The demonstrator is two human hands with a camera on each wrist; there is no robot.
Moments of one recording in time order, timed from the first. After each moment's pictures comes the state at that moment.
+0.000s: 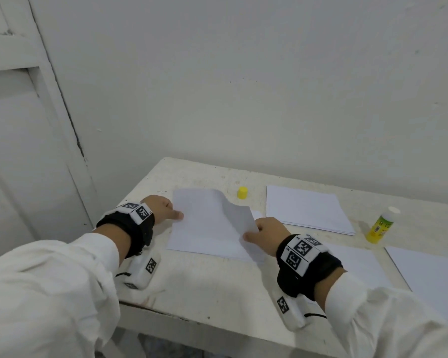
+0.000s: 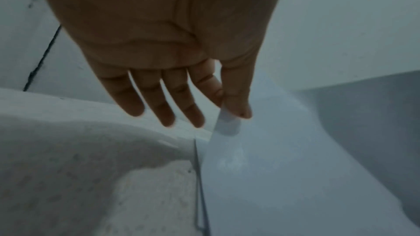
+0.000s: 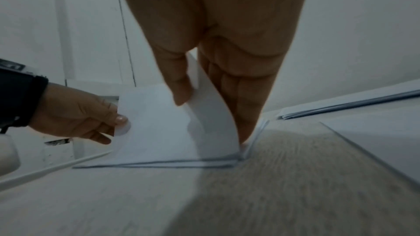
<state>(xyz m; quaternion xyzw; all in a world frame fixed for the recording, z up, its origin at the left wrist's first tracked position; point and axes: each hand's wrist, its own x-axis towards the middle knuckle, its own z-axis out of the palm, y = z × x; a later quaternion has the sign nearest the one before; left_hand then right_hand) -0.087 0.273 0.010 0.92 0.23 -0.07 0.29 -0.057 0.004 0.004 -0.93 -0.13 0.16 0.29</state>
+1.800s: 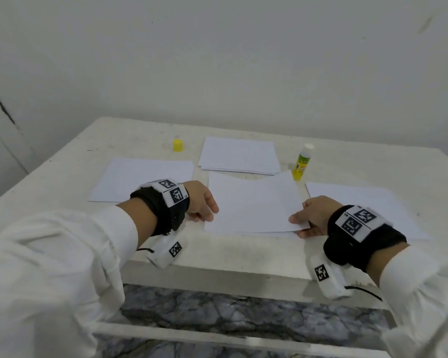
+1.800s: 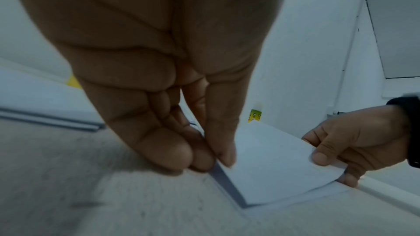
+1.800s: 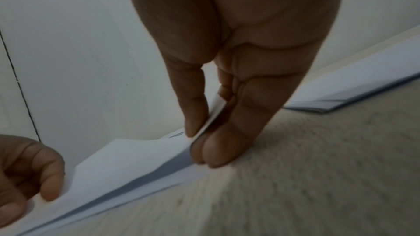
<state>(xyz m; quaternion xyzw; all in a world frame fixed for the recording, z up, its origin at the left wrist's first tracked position) -0.093 0.024 -0.002 0.91 0.05 -0.24 0.34 -0.078 -0.246 0.000 -0.82 0.19 0.25 0.49</state>
